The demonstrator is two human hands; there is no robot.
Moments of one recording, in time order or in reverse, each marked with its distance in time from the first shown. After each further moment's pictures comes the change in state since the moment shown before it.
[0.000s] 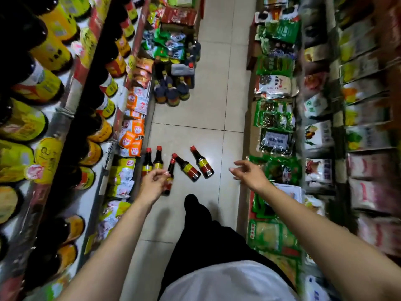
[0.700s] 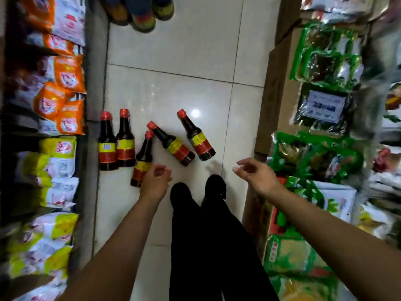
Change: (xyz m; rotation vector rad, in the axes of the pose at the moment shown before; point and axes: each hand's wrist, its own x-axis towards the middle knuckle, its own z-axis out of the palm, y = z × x) left_hand 0.303 -0.195 0.112 0.086 0.015 -0.300; right_hand 0.288 0.165 0.071 -0.217 -0.040 0.277
